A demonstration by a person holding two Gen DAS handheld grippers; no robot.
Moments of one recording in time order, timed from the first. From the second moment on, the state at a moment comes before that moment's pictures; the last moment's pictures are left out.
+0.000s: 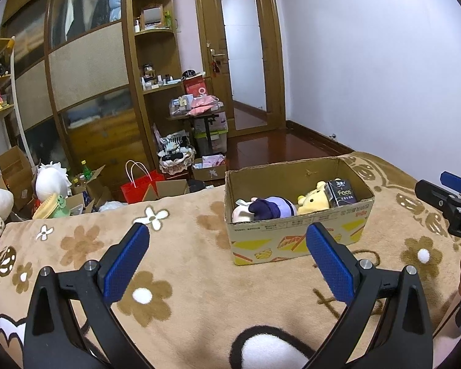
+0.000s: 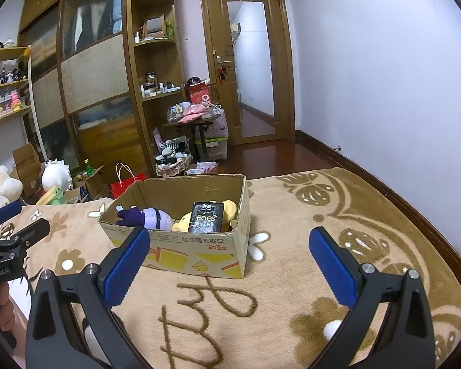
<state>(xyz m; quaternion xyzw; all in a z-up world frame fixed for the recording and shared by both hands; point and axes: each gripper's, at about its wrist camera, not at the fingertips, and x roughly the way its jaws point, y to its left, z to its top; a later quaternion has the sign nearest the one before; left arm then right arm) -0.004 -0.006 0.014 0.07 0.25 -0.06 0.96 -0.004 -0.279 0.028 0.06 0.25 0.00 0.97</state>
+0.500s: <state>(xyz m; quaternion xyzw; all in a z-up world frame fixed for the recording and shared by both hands) -0.004 -0.008 0.014 0.07 0.25 -0.06 0.96 -0.004 -0.279 0.028 0.06 0.25 0.00 0.97</state>
